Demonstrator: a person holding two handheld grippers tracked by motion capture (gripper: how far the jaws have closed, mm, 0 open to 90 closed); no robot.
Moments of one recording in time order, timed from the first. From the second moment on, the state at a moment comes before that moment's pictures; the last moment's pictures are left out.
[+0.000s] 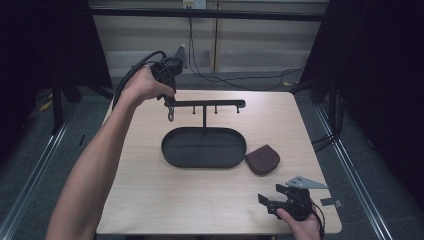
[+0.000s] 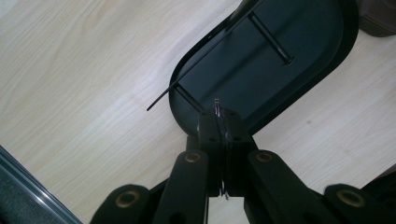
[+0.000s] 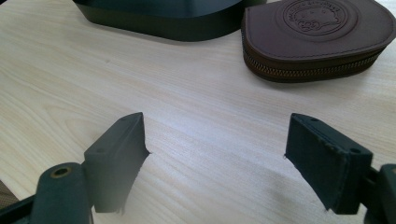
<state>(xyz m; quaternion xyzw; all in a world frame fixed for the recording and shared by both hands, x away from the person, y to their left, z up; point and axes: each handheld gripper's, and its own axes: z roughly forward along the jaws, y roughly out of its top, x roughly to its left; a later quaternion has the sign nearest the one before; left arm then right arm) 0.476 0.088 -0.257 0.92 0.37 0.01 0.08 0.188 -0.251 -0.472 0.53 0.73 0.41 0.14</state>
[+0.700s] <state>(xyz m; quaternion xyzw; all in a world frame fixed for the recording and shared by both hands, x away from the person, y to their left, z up) 0.481 0.095 -0.264 0.91 0.41 0.04 0.07 0.187 -0.250 -0.472 0.53 0.73 0.41 0.14</state>
